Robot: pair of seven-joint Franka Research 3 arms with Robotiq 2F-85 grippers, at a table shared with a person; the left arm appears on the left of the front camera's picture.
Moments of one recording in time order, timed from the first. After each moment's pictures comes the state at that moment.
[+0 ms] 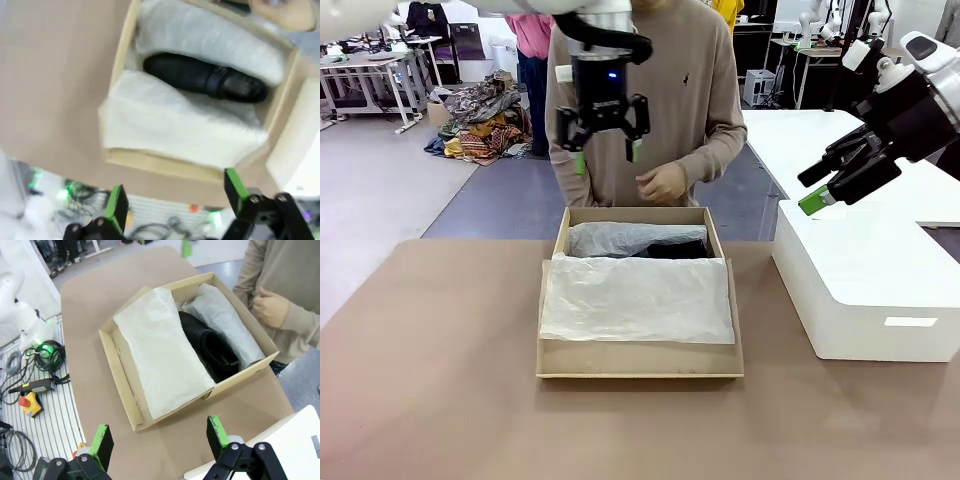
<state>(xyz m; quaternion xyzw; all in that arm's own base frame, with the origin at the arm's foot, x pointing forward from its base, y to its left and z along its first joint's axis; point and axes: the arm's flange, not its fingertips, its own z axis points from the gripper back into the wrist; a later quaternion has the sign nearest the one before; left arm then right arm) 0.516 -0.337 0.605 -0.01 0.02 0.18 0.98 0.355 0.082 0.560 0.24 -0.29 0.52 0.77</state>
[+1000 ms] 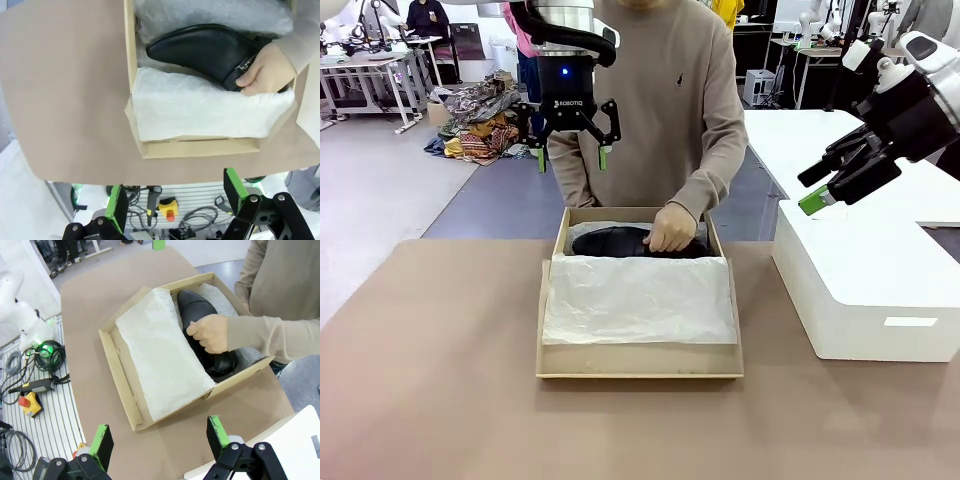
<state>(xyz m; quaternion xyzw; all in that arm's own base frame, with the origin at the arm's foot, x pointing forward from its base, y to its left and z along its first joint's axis) 0.511 -0.305 0.605 0.00 0.05 0.05 1.00 0.355 0.082 0.560 0.24 -0.29 0.52 0.77</state>
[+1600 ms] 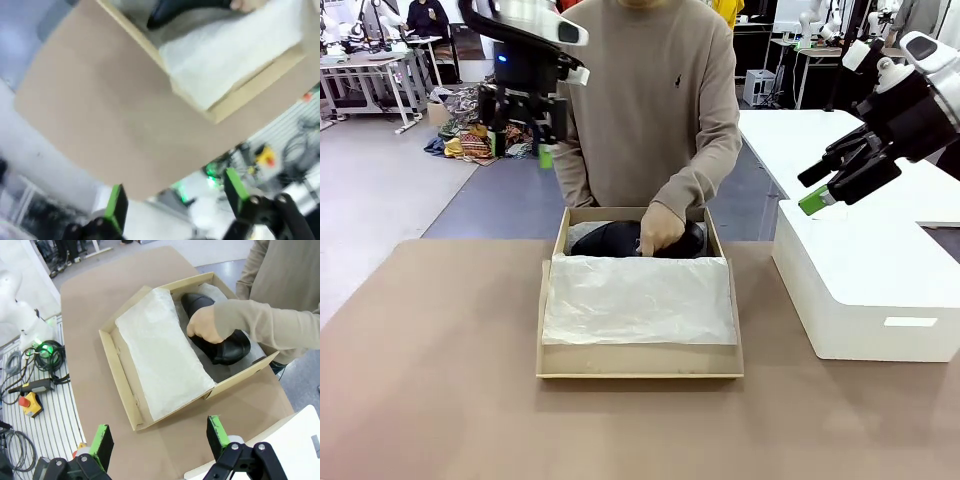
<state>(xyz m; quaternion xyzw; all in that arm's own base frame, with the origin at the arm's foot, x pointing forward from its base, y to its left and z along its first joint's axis) 0.515 -0.229 0.624 0.03 0.08 -0.31 0.95 0.355 0.082 0.560 0.24 -0.29 0.52 0.77</state>
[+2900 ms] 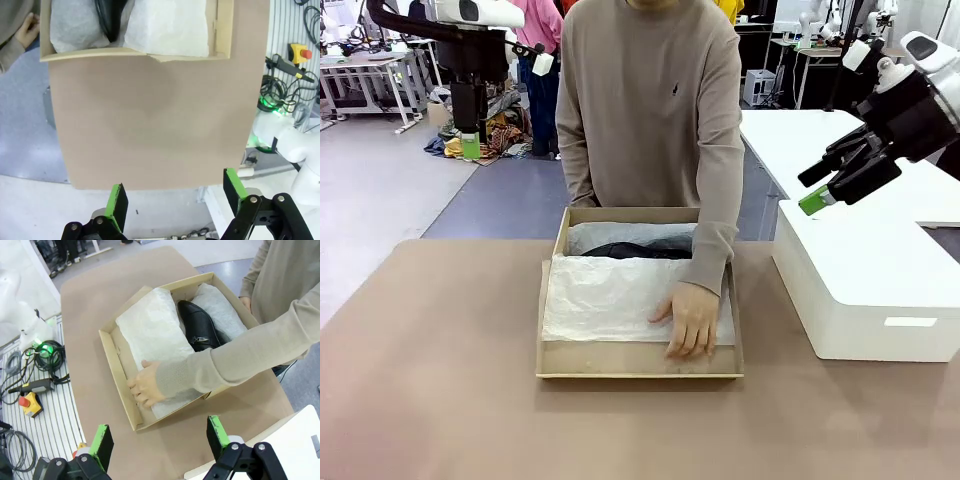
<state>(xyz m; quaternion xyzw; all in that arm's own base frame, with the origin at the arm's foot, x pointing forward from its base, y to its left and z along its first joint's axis) 0.515 -0.171 0.636 0.00 0.06 -0.65 0.76 0.355 0.082 0.560 0.24 -0.29 0.52 0.77</state>
